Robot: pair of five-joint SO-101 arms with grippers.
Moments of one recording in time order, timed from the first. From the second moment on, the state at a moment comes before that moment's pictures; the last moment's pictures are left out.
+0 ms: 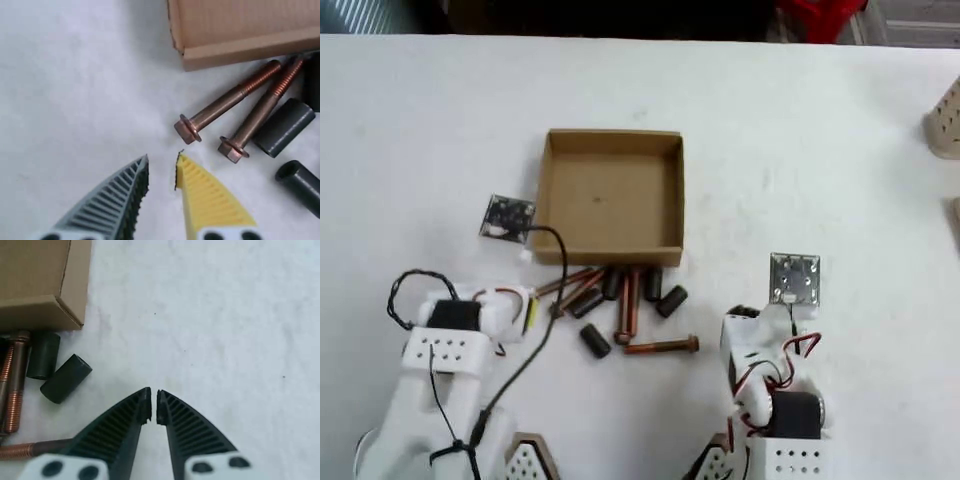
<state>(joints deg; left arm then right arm) -2.5 -47.5 71.4 53.4 -2.8 -1.7 -102.6 89.7 69.2 -0.7</state>
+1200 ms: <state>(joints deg) -7.1 -47.2 70.2 47.6 -2.8 -26.0 -35.7 61.9 49.3 -32.2</state>
